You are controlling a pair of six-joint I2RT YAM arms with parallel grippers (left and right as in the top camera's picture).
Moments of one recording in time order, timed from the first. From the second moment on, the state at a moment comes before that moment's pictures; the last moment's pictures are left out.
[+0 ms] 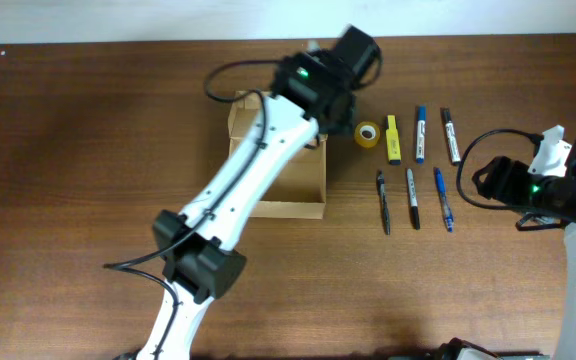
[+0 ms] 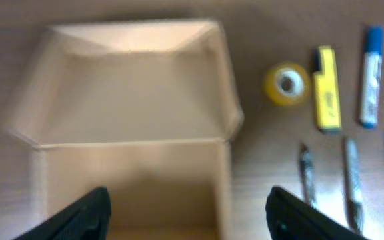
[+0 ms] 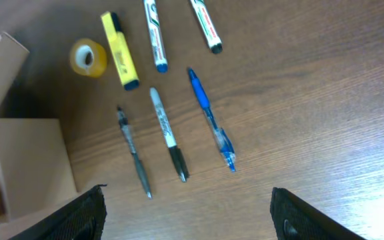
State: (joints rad) left arm -0.66 2.27 2.53 -1.45 -0.24 -0.53; right arm -0.43 1.32 1.21 -1.03 -0.32 0.07
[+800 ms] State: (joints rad) left arm -0.06 2.27 2.63 -1.68 -0.28 -0.36; right arm 0.08 1.88 1.87 -1.15 -0.18 0.13
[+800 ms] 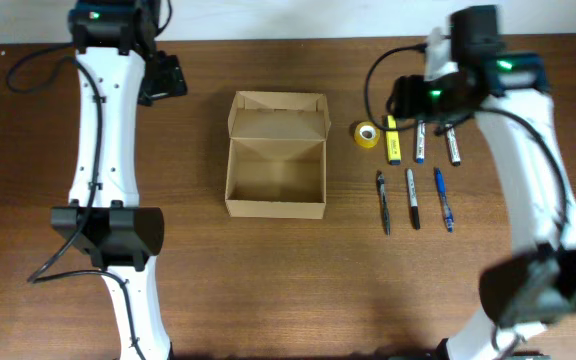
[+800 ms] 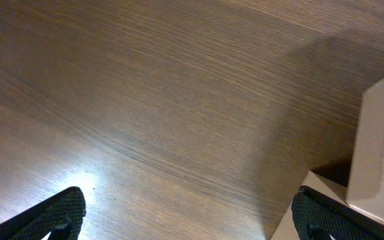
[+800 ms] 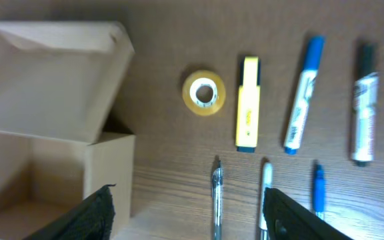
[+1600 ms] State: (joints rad) left arm -0.04 2.27 2.63 -1.68 -0.28 -0.36; right arm 0.22 2.15 1.89 -1.00 -0.02 0.04
